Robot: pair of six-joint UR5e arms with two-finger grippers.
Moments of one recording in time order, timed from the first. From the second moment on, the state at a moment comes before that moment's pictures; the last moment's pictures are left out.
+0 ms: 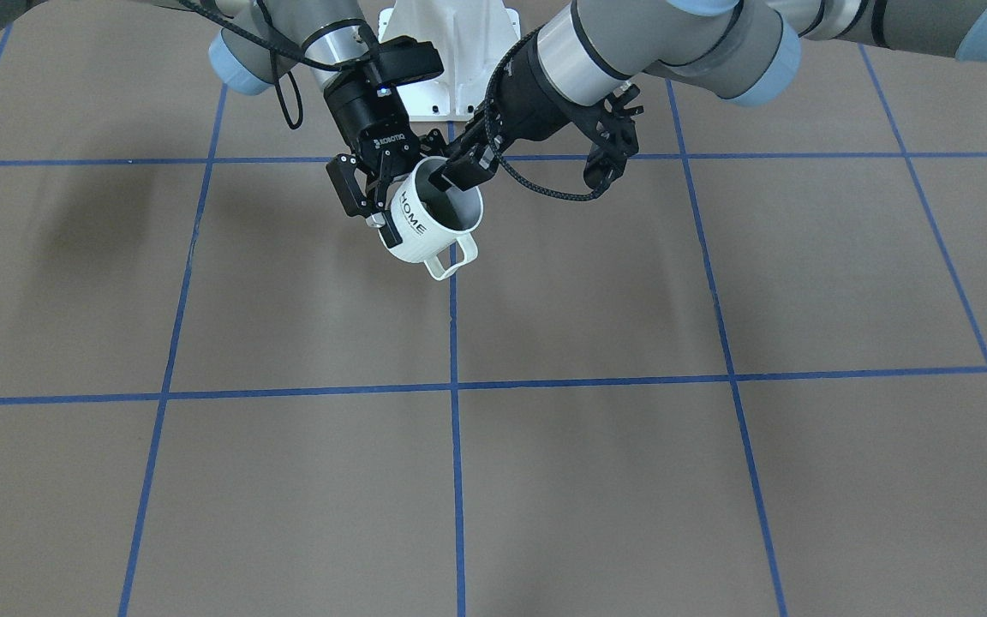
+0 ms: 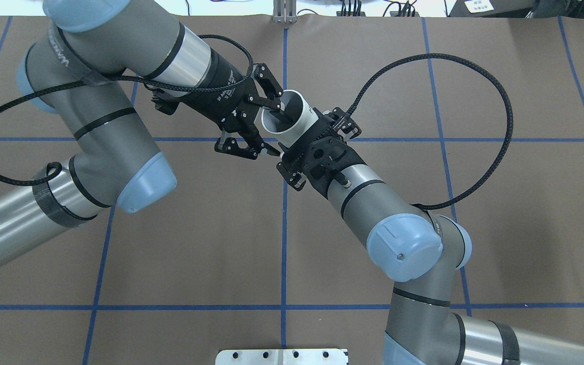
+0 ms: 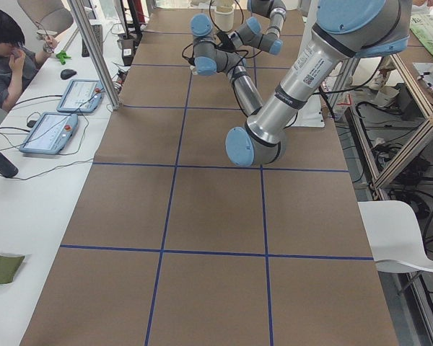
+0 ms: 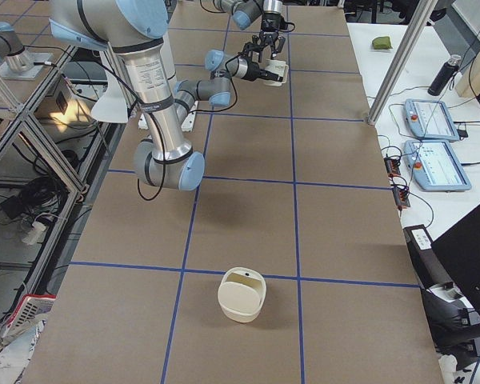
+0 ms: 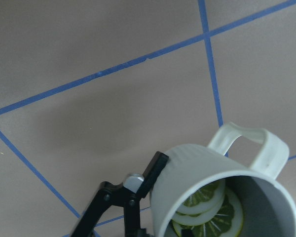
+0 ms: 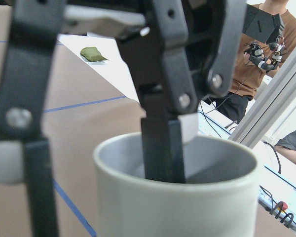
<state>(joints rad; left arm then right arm) -0.78 -2.32 -1.71 -2.06 -2.40 -2.58 0.34 -1.07 1.82 -0.84 0.98 0.28</state>
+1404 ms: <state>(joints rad) -1.04 -1.89 -1.70 -2.06 -2.54 -1.37 0.63 -1.11 1.82 -0.90 1.42 0.47</state>
